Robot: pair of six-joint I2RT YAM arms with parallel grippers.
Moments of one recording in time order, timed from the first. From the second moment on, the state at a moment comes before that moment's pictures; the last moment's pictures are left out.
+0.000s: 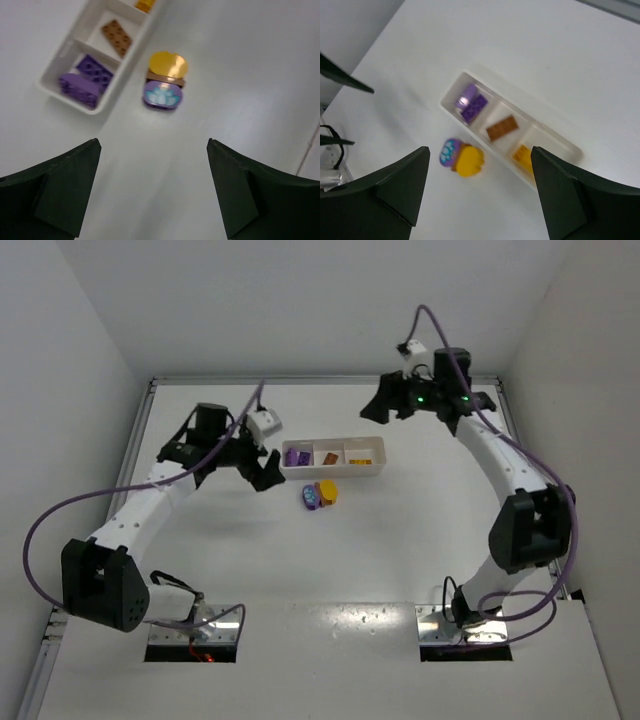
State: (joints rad) left arm -0.21 1.31 1.11 -0.48 0.65 0.36; right arm 0.23 1.70 1.49 -0.31 -0.65 0.06
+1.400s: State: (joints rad) left arm -0.56 1.75 1.01 -0.10 0.44 0.55; right arm -0.10 1.58 1.19 -0.46 -0.93 0.00
